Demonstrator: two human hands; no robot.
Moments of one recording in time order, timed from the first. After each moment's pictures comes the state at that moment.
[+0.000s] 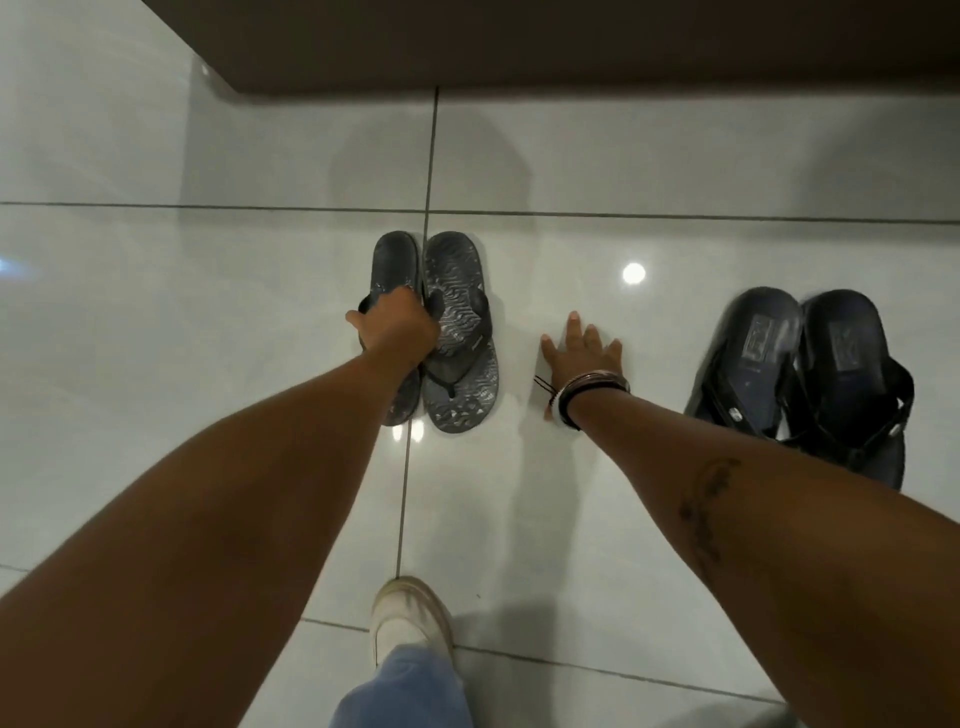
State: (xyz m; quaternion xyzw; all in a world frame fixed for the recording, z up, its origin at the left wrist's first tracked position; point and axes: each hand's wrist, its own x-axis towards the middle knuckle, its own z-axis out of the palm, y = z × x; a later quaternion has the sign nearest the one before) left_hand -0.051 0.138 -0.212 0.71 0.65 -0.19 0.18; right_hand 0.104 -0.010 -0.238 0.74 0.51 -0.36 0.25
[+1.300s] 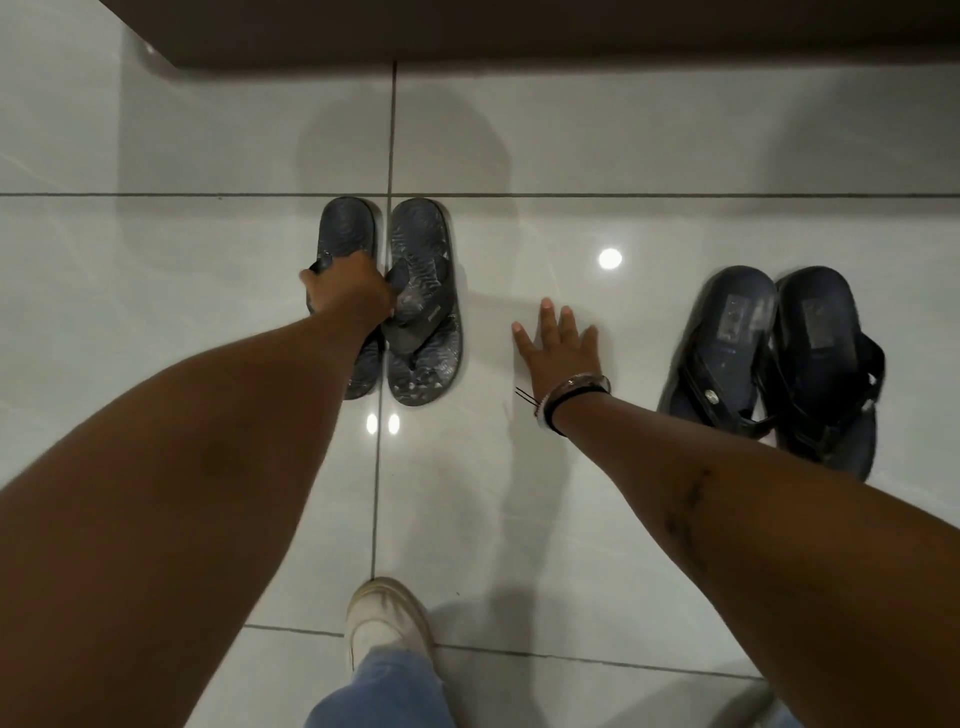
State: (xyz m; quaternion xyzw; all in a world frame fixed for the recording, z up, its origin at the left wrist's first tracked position) left_hand -0.048 0.174 -0.234 0.76 0.60 -0.24 0.09; right_hand 0.105 -0.028 -0.257 0.73 0.56 -0.29 0.25
